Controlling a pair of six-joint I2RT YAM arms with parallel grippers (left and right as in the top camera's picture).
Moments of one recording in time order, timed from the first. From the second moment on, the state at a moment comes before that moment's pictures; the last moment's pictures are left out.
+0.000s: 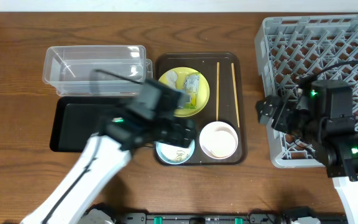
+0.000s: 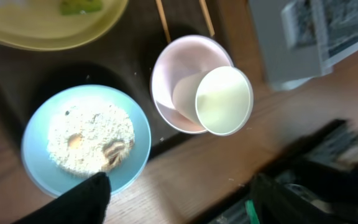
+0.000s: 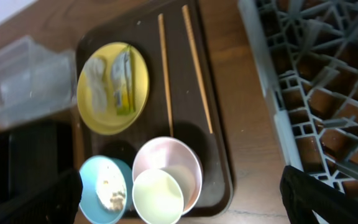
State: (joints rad) left arm -0.59 1.31 1.16 -0.94 0.34 -0.38; right arm 0.14 1.05 1.15 -0.98 -0.17 0.51
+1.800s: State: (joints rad) left arm -0.16 1.33 1.16 -0.79 1.29 -0.36; right arm 0.22 1.05 1.15 -0.69 -1.08 -0.06
